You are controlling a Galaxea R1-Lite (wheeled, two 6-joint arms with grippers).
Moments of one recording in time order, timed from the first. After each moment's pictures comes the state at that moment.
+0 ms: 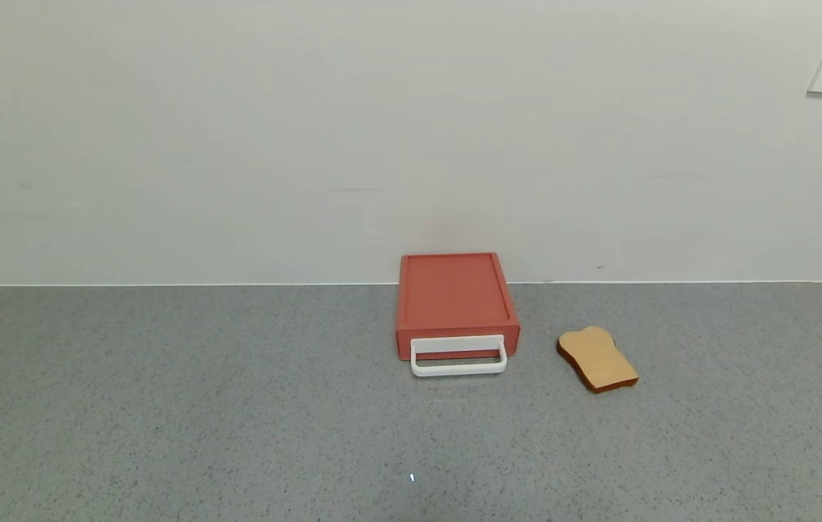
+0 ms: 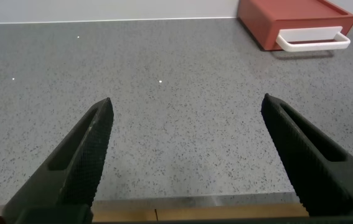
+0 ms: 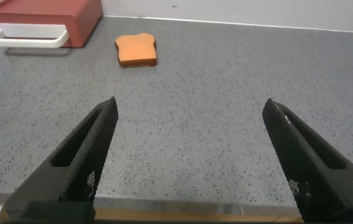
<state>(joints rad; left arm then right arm) 0.00 0.00 0.00 0.00 -0.01 -0.02 0.00 0.00 0.00 0.00 0.02 -0.02</state>
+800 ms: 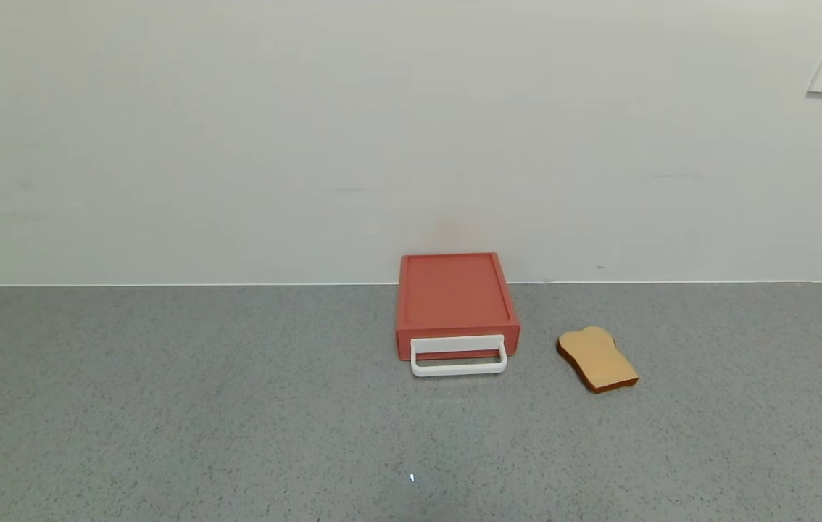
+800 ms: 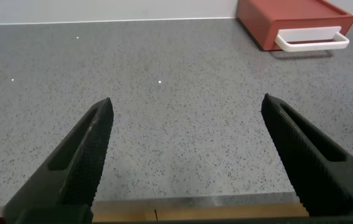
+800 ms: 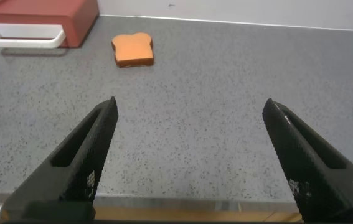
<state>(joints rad) 0.00 0.00 0.00 0.00 -0.01 -0.02 0.00 0.01 -0.06 0.07 0.00 -0.02</state>
